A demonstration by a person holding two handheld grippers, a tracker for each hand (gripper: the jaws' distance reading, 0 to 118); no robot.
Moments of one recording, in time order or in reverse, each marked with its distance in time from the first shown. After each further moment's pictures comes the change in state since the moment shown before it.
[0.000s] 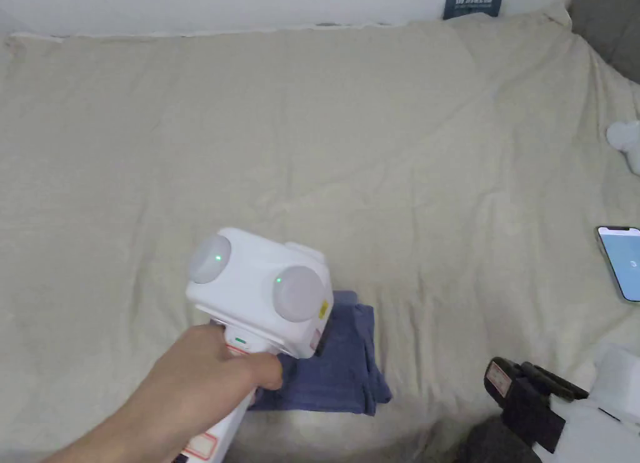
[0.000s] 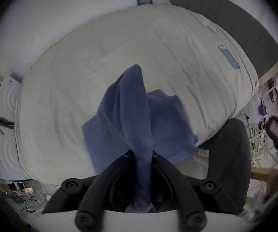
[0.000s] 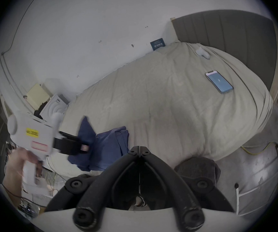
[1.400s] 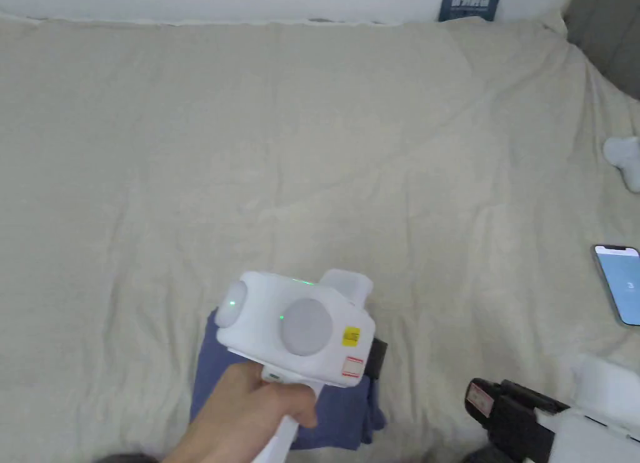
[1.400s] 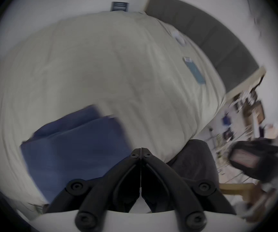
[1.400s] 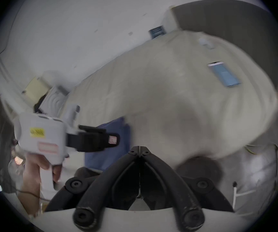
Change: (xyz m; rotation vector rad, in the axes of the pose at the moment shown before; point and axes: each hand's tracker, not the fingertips) left arm -0.039 0.002 -0.020 0.138 -0.461 0.114; right arm -0.016 0.023 -0.050 -0.180 0.091 0.064
